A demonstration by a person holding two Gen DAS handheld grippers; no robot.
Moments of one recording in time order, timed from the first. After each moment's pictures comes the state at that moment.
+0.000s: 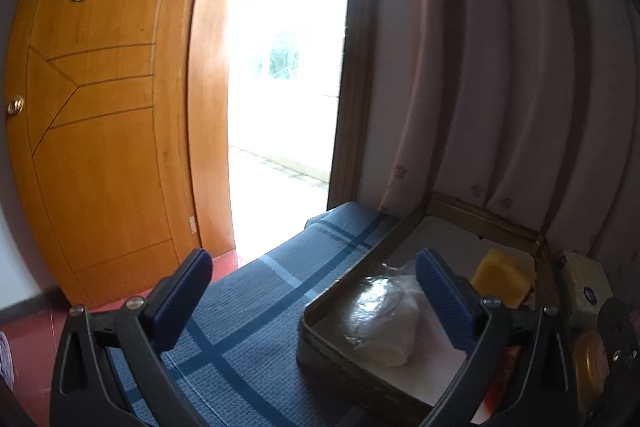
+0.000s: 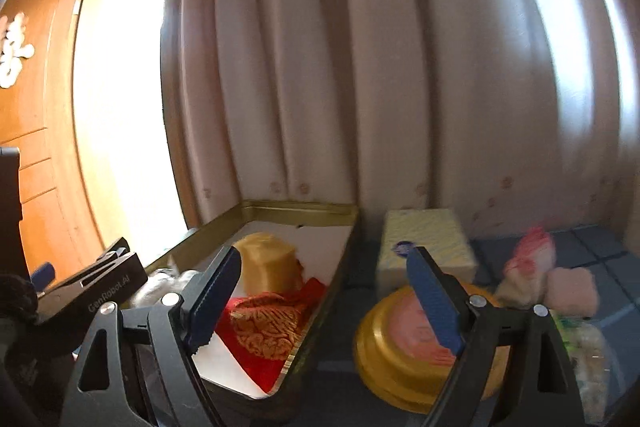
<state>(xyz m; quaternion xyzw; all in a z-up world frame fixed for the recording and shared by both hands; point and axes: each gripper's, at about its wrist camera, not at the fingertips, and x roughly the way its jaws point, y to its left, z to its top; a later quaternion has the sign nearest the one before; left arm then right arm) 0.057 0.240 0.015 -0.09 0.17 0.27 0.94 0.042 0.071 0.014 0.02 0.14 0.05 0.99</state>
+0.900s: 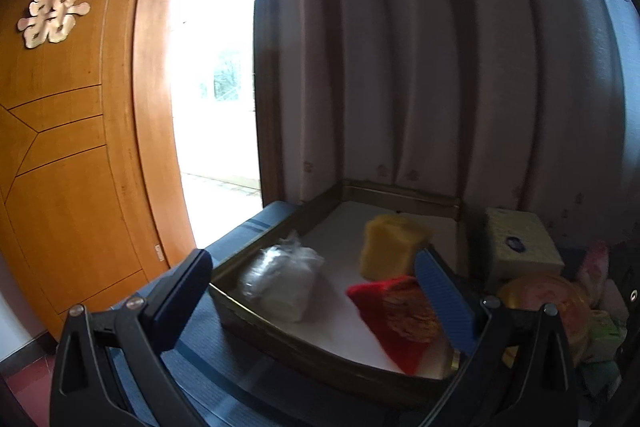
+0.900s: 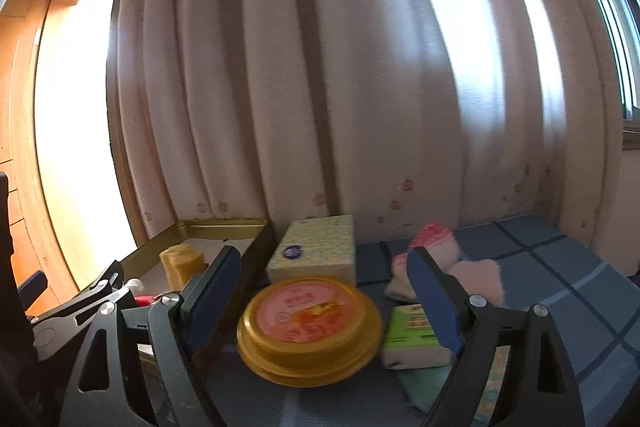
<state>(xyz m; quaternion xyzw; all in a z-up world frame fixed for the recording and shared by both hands) 0.038 0.150 0.017 -0.02 0.17 0.19 0.97 0.001 -0.018 0.017 0.06 0.11 -0.03 0.99</state>
